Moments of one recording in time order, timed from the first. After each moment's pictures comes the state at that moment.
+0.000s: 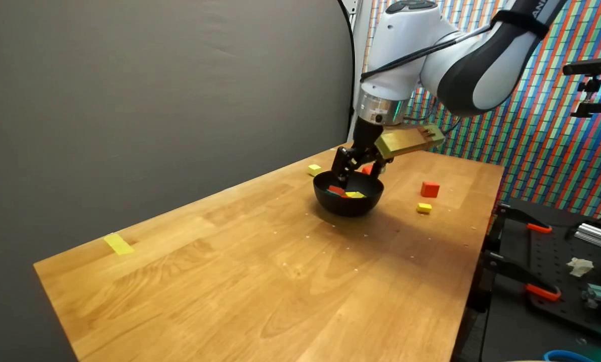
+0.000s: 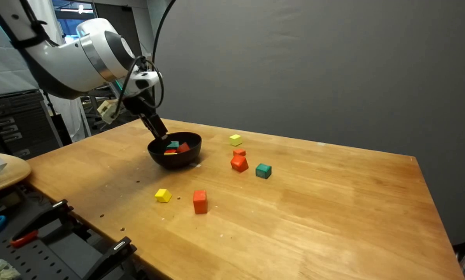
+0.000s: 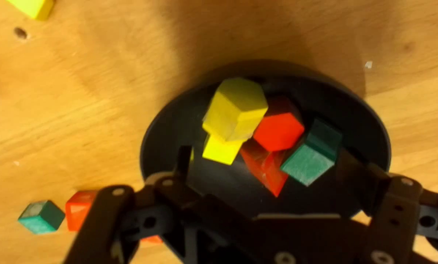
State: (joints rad) arm 0.46 0.24 -0.25 -2.50 -0.71 2.89 1.23
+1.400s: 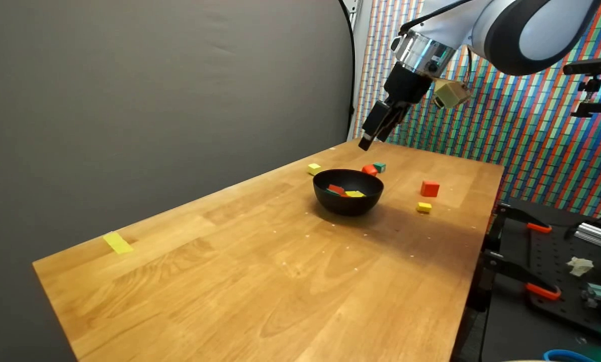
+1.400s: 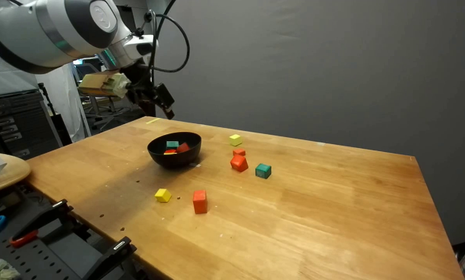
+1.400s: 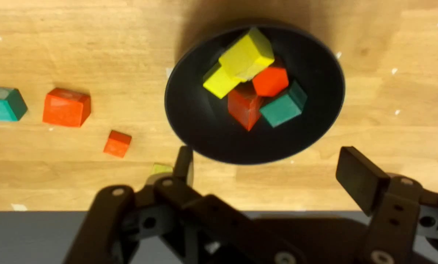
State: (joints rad) arm 0.41 -0.06 -0.32 -2.71 -0.52 3.06 0.54
